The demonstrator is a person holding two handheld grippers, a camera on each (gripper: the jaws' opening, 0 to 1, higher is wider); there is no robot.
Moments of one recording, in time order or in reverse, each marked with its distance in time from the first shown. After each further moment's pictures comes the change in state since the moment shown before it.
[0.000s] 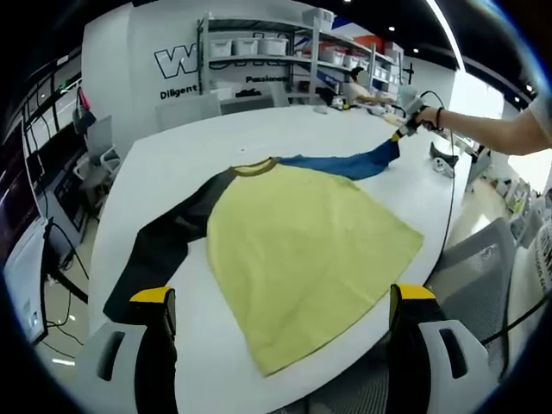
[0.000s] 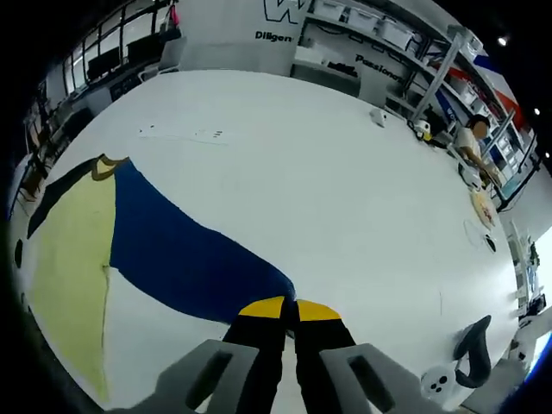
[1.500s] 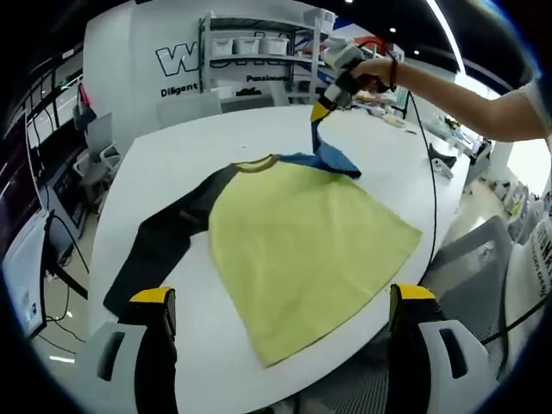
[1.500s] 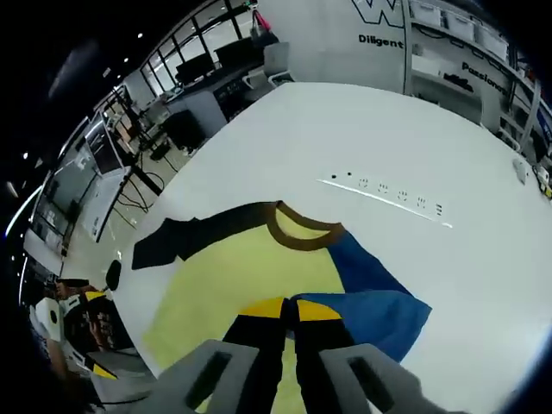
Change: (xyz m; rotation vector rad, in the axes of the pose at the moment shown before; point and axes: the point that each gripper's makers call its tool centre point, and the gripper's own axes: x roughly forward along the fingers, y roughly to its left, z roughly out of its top) left arm -0.008 0.004 -0.008 -0.013 0.001 -0.006; right arm -0.042 0.319 0.126 -0.147 -0.007 0.519
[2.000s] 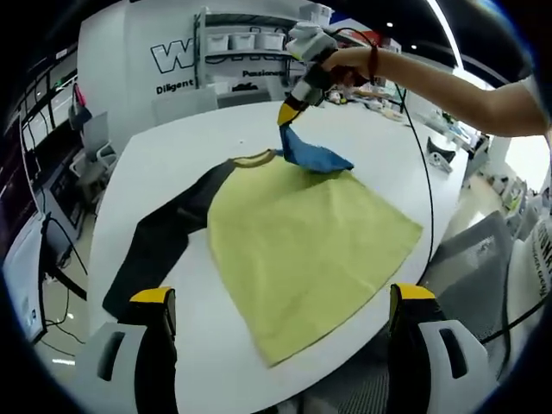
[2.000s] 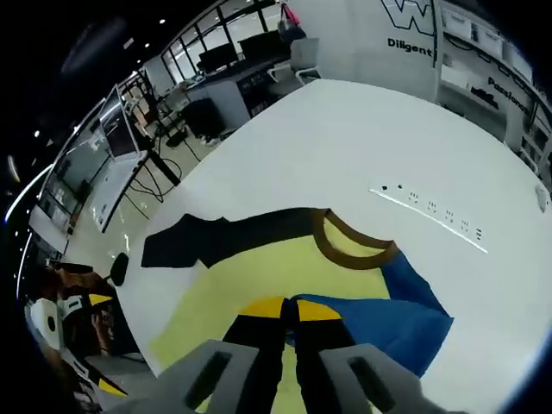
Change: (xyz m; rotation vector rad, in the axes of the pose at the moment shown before) left arm 0.006 0.006 -0.002 0.010 0.032 -0.012; right arm 0.044 0.064 0.014 -0.085 0.021 0.048
